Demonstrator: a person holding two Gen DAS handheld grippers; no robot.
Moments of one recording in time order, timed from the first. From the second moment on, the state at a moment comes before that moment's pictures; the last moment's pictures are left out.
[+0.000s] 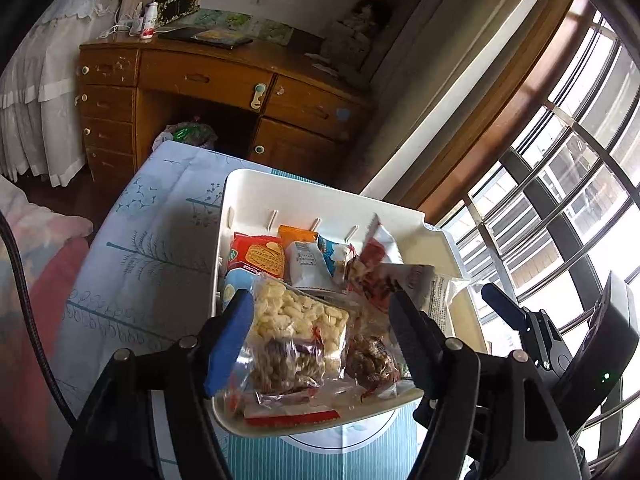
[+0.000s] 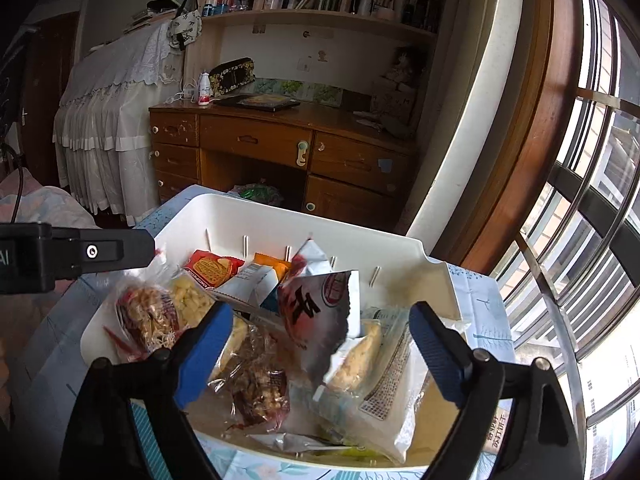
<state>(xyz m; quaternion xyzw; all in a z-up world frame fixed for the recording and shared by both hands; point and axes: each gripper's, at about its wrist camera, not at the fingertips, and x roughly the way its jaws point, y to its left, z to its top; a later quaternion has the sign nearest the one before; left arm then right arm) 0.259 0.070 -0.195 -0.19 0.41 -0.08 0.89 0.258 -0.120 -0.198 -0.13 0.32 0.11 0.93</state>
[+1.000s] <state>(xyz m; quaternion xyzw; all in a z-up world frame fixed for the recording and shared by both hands) 0.236 -0.060 -0.185 -0.19 0.44 -0.09 0.87 0.244 -0.252 -0.183 -0.12 0.34 0.06 0.93</state>
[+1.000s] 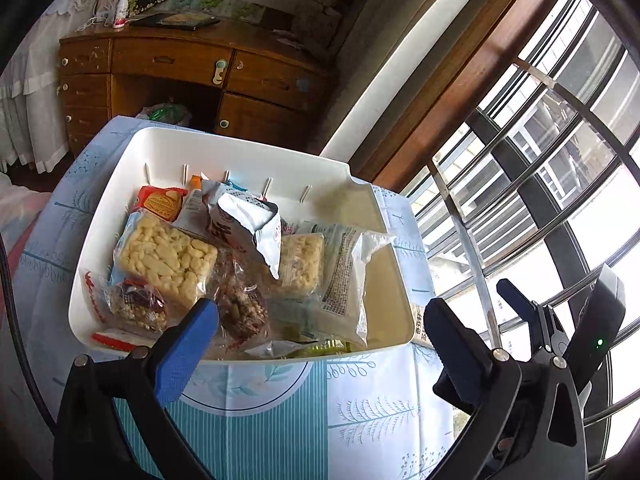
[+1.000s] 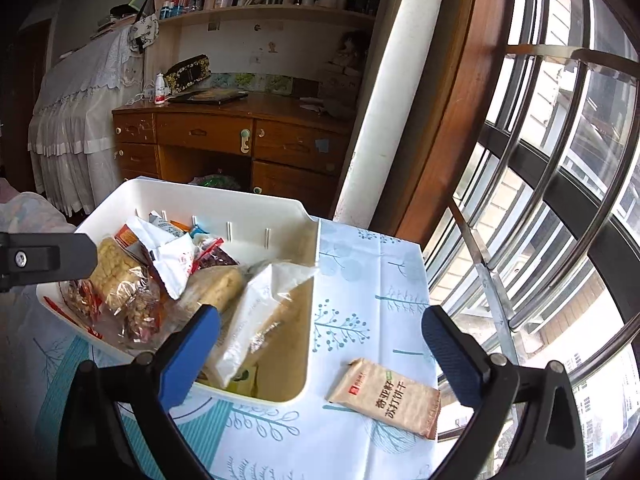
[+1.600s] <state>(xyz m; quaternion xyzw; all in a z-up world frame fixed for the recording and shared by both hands) 0.195 -0.113 -0.209 -0.20 0.48 -0.05 0.85 0.275 -0.342 -0.254 -0.09 0.48 0.09 0.87</state>
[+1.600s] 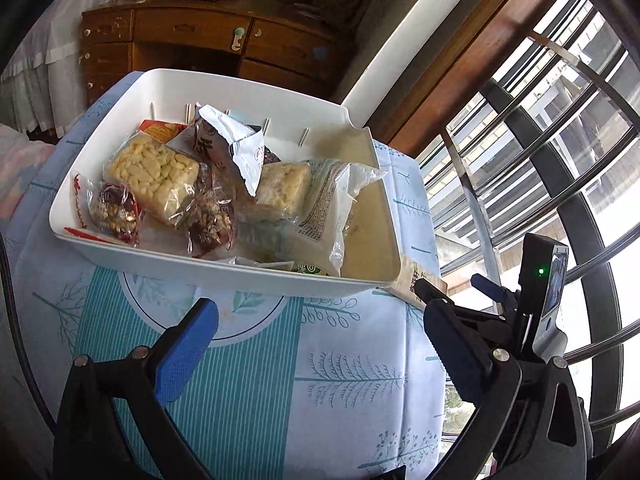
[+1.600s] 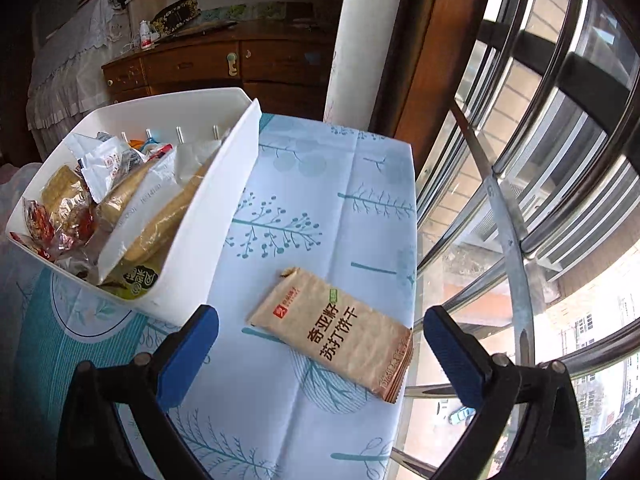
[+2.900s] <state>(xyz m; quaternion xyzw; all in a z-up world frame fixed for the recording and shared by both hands) 0.183 -0.118 -0.241 -0.23 0.52 0.01 0.82 0.309 -0.326 -0.322 -0.12 0.57 0.07 0.81</state>
